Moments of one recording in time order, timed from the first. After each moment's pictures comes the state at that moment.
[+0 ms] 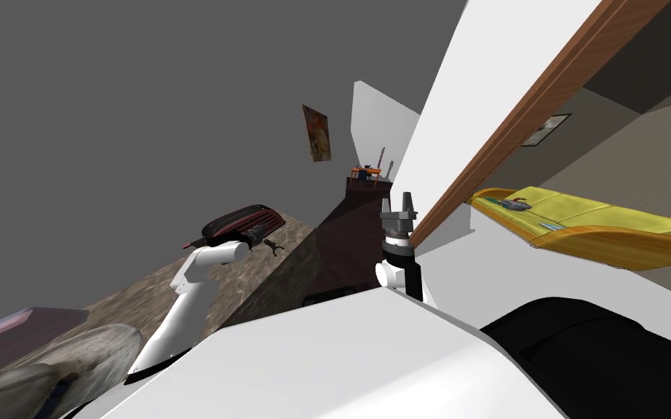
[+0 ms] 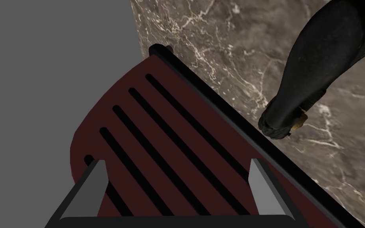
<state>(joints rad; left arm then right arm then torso) -0.13 0.45 0.16 -1.76 0.34 0.91 -0.34 0.49 0.03 0.01 -2.34 -0.04 -0.56 -0.07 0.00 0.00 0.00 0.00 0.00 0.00</state>
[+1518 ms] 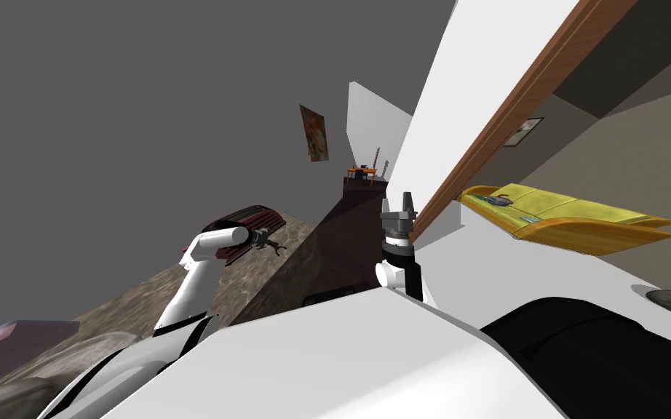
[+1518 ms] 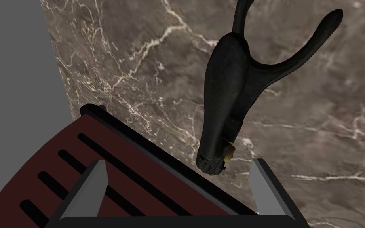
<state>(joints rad) -0.33 0.47 0.20 -1.59 0.47 1.36 -0.40 0.49 0.03 0.01 -2.34 -0.04 -0.56 -0.07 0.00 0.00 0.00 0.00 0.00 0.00</state>
